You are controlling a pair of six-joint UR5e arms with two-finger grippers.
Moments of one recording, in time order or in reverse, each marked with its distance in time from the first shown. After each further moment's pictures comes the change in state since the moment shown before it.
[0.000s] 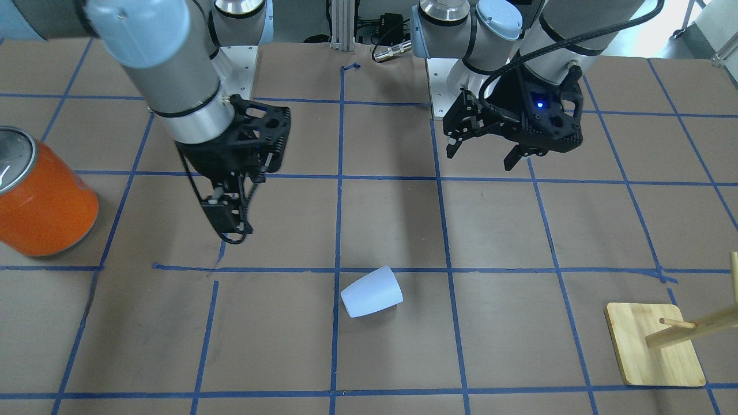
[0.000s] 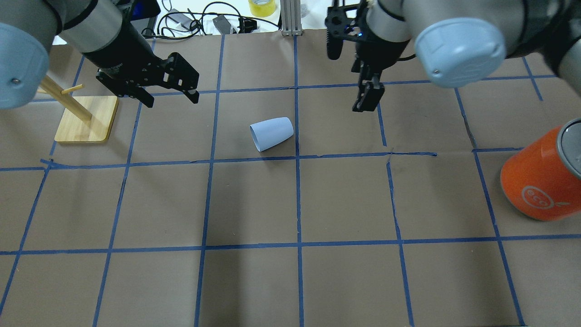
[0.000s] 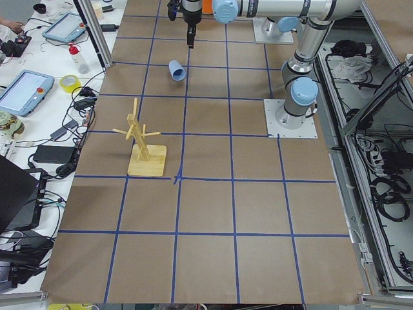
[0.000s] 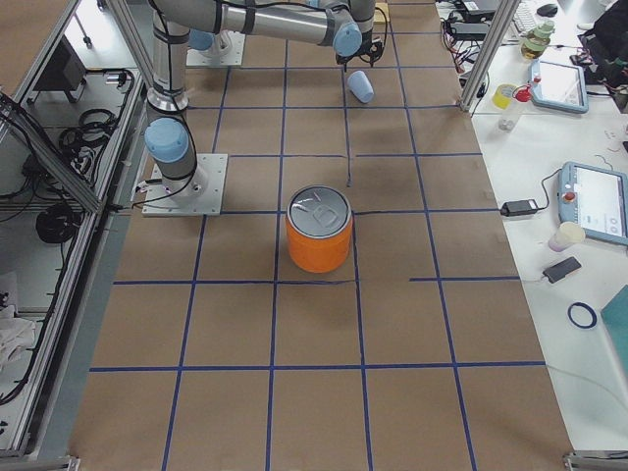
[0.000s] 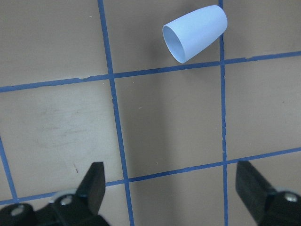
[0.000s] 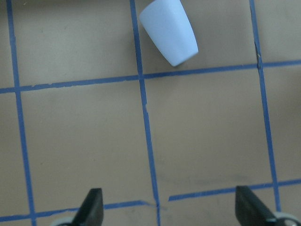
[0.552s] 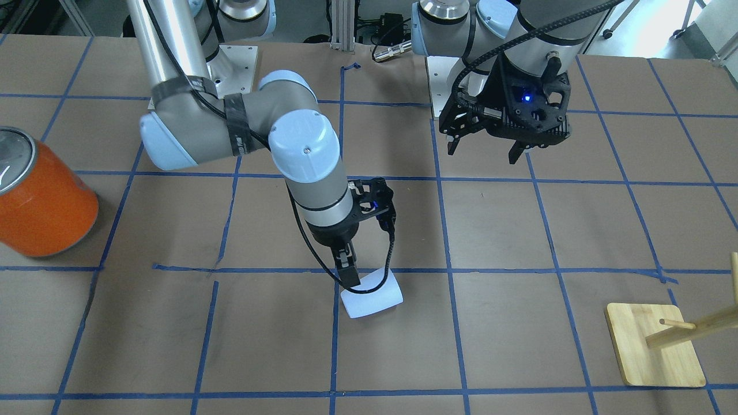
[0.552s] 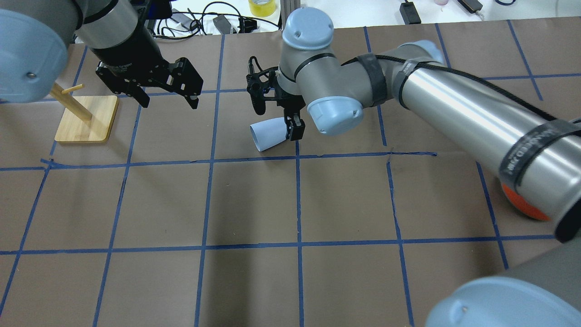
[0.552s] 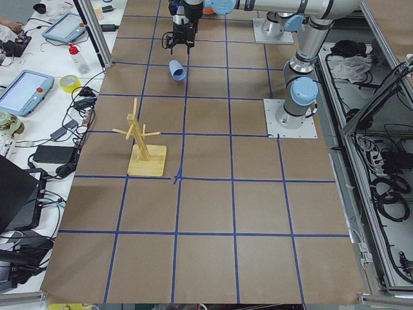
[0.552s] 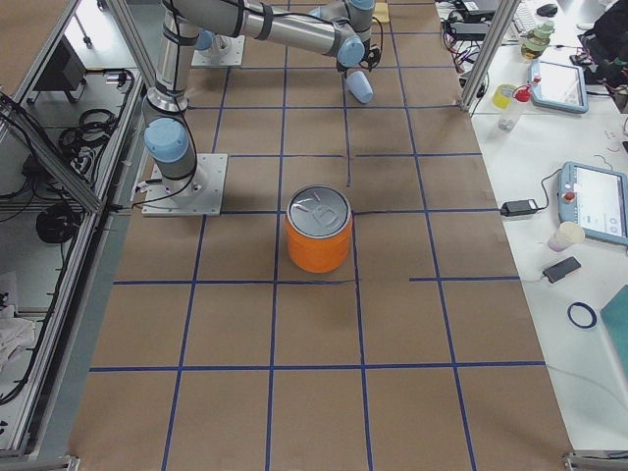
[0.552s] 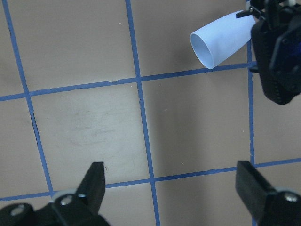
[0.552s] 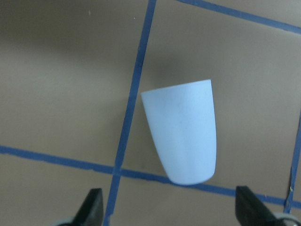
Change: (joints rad) left arm -0.099 -0.008 0.036 -0.070 0.133 -0.044; right arm 0.243 0.299 -0.002 -0.366 0.002 -0.108
